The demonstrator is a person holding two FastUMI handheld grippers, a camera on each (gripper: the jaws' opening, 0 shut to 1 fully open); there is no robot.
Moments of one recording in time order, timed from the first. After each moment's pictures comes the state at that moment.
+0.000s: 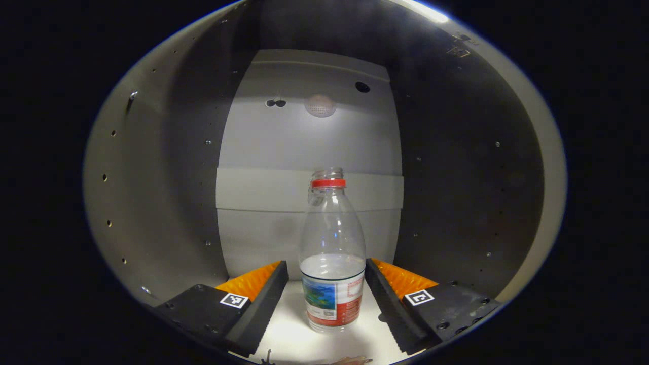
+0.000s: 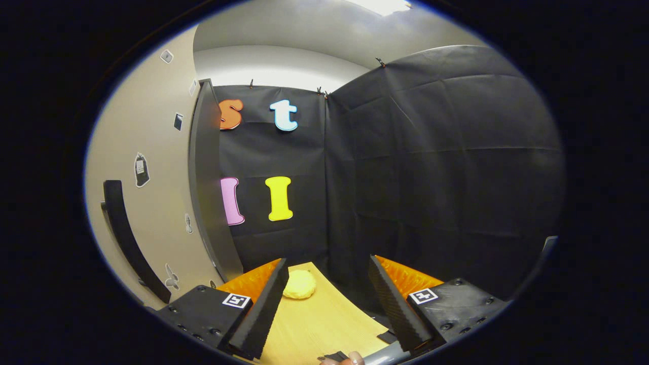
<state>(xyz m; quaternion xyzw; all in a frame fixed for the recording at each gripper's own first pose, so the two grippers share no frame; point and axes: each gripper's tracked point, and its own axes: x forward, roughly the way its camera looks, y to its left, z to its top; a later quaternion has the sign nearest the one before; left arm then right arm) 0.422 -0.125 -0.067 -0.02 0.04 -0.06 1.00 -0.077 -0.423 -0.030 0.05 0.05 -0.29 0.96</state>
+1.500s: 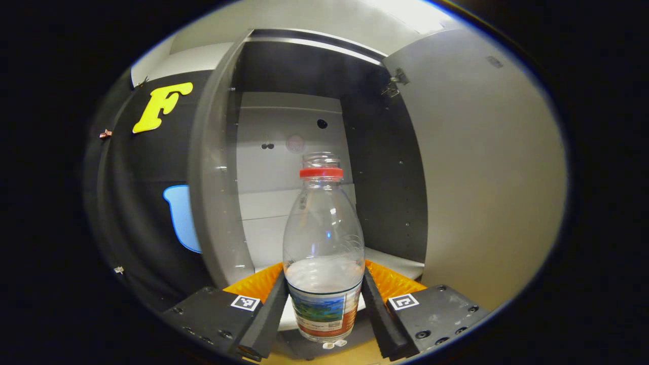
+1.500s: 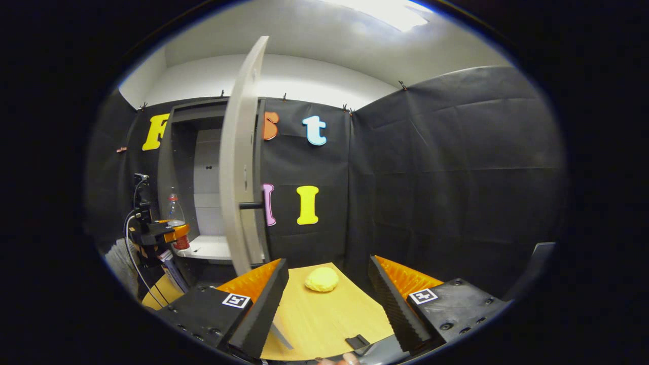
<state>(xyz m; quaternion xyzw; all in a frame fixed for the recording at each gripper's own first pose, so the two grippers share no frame) 0.199 -0.082 -0.032 0.06 0.02 -0.16 0.99 -0.154 -0.259 0.013 0.02 0.03 -0.23 0.97</state>
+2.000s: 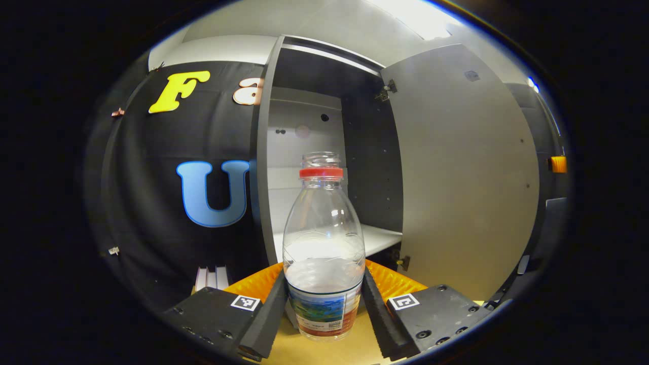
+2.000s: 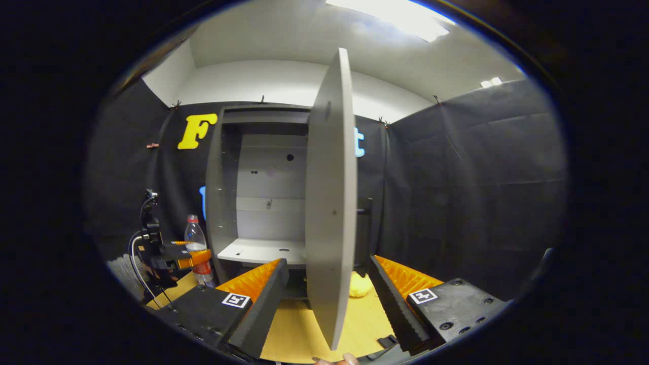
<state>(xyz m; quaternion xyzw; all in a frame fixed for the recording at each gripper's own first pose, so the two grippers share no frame) 0.102 -0.034 -0.099 0.00 0.06 -0.20 0.98 -0.130 -0.134 0.023 -0.01 -0.01 -0.14 0.99</state>
